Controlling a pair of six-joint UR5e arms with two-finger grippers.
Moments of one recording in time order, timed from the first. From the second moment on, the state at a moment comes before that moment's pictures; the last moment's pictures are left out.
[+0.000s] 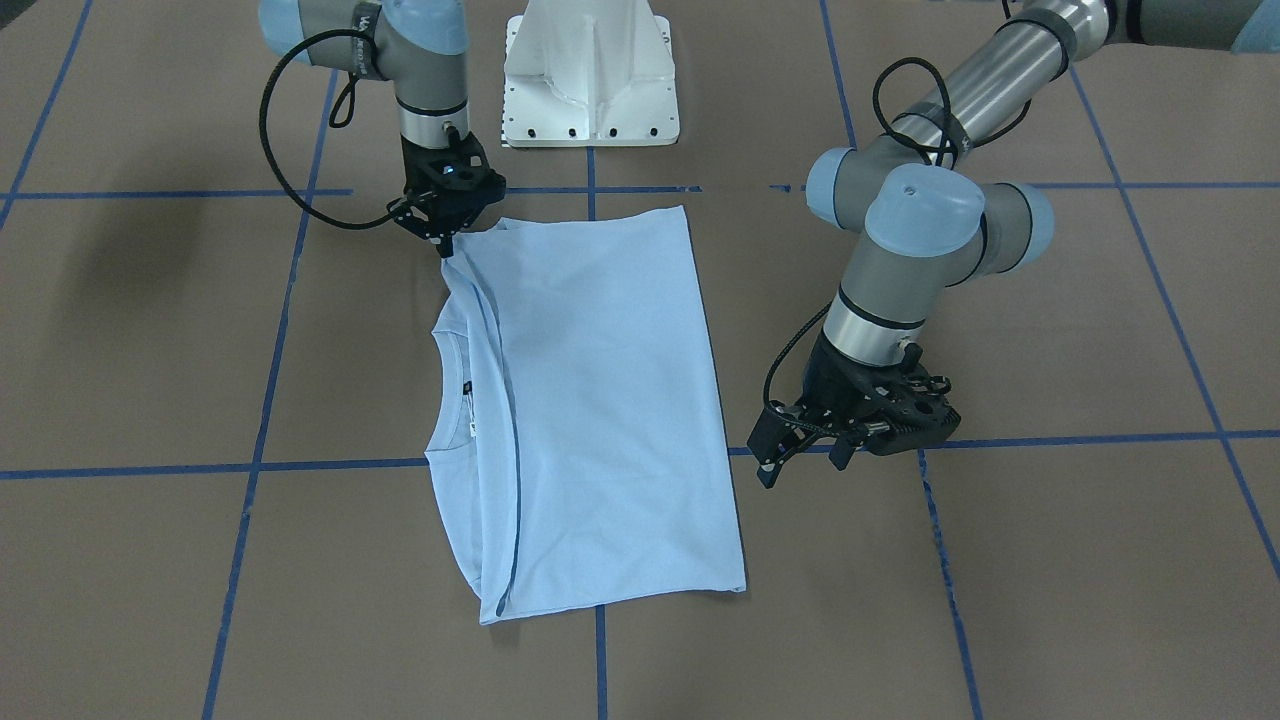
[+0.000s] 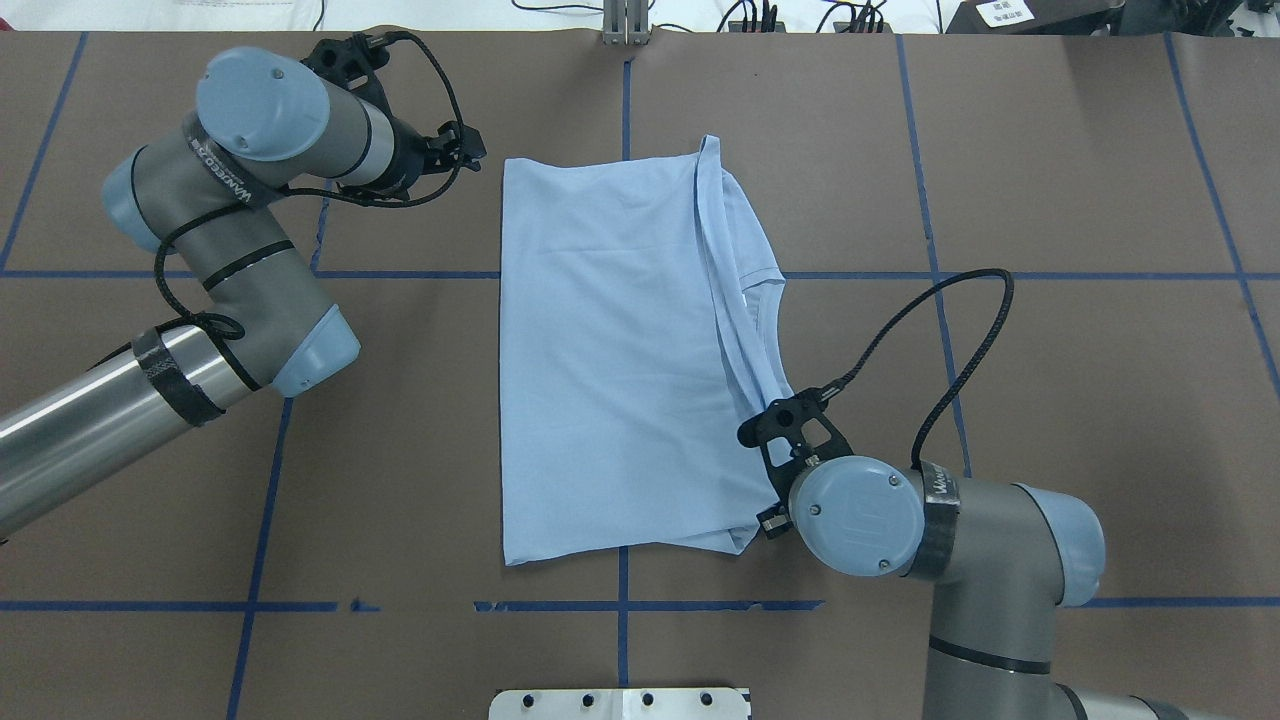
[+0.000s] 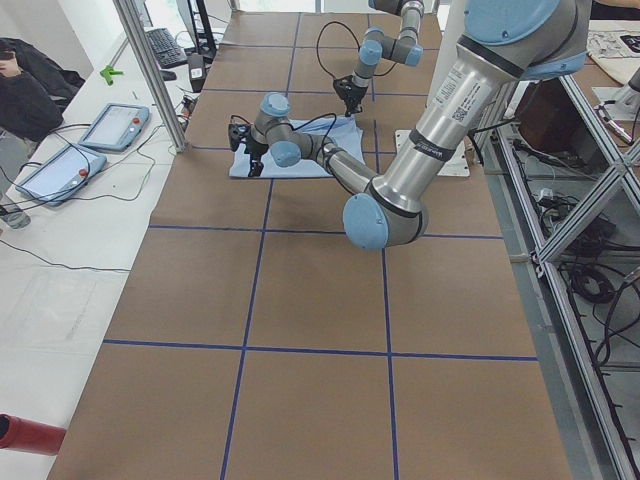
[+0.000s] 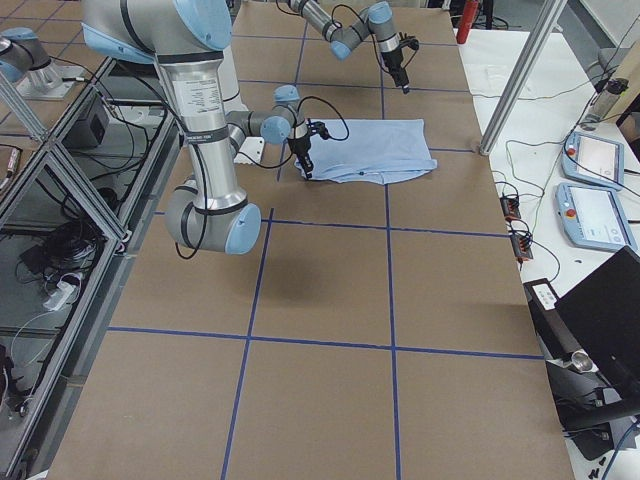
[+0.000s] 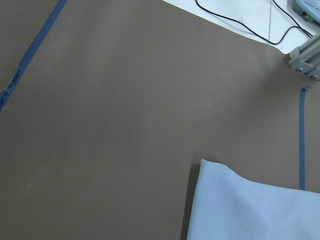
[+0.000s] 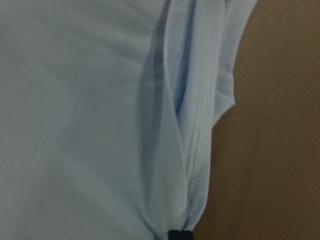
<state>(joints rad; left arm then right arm) -0.80 -2.20 -1.41 -2.12 -1.80 -1.41 0.27 -1.25 1.96 -1.63 1.55 1.00</state>
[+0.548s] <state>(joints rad) -0.80 -2.20 -1.40 -2.13 -1.80 -1.41 0.34 -1.25 1.98 -1.63 1.72 1.28</state>
